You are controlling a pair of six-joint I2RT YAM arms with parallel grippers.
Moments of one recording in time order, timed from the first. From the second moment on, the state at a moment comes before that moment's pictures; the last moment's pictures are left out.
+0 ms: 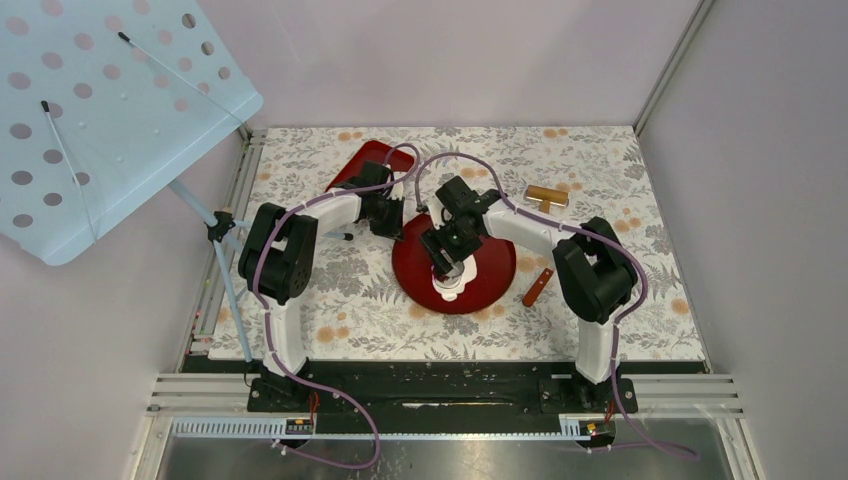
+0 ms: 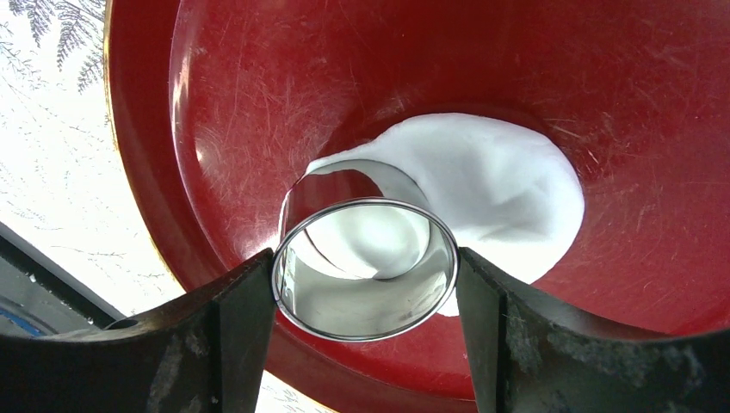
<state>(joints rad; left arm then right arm) -0.38 2.00 1.33 -0.41 0.31 -0.18 0.68 1.93 1.40 -0.67 -0.23 -0.03</state>
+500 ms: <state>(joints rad) -0.38 2.00 1.33 -0.40 0.31 -0.19 0.61 1.92 1.38 -0.67 -0.33 -0.04</state>
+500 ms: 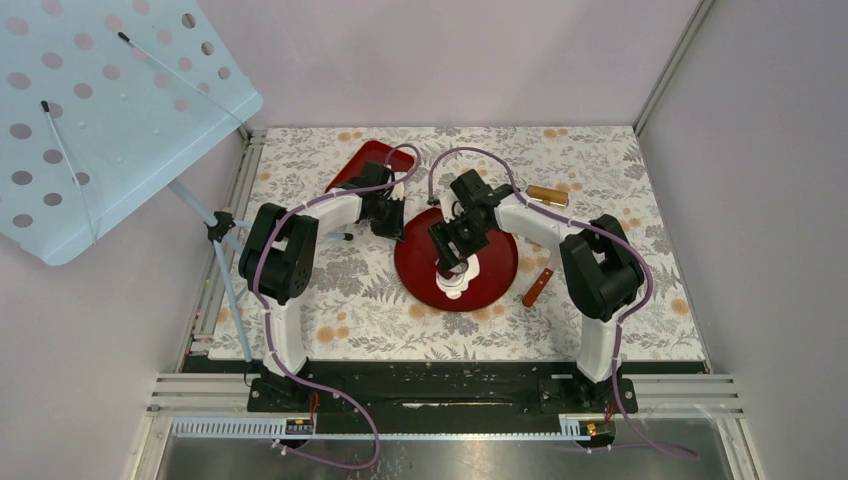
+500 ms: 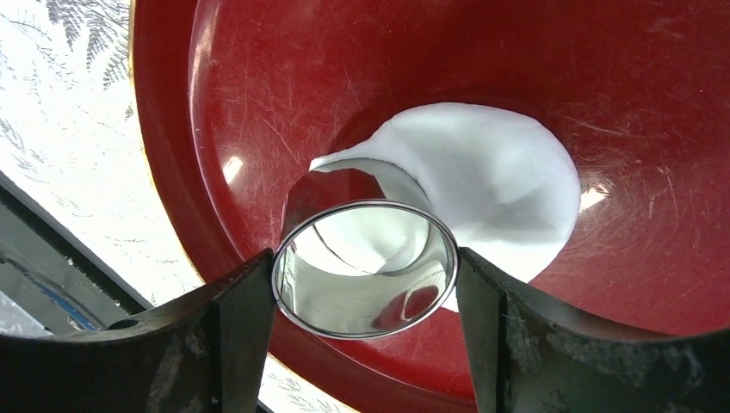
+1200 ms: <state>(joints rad) -0.38 2.00 1.33 -0.40 0.31 -0.19 0.57 1.83 1.38 -0.71 -0.45 -0.11</state>
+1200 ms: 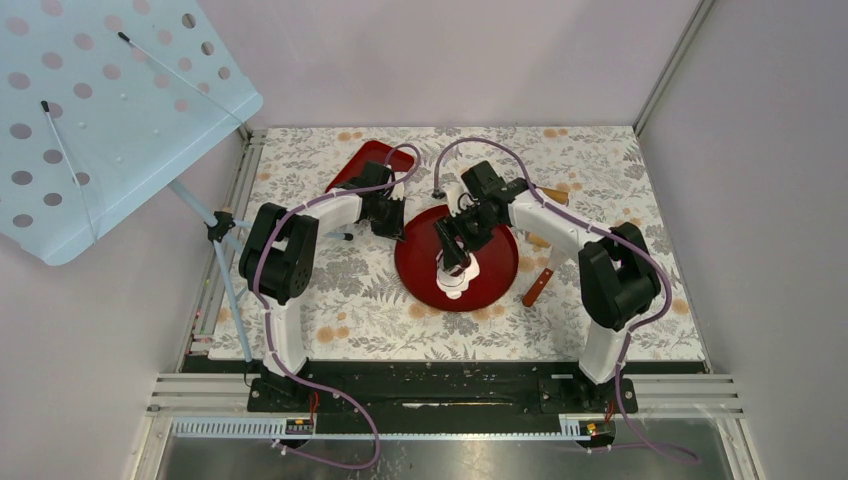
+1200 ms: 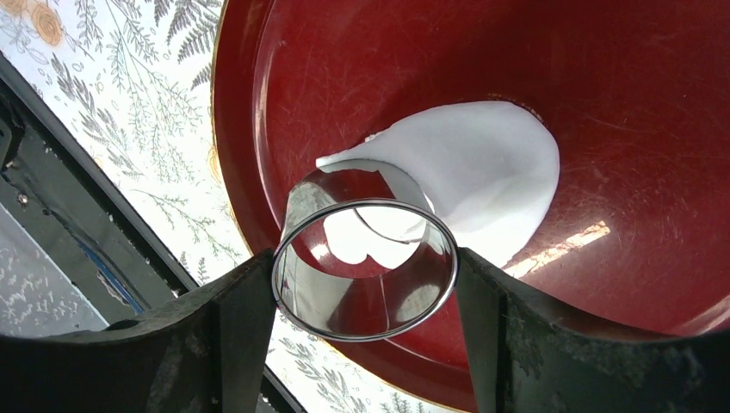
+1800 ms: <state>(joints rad) -0.38 2.00 1.33 -0.40 0.31 -0.19 0.57 1.63 1.17 -0.68 -0.25 -0.16</state>
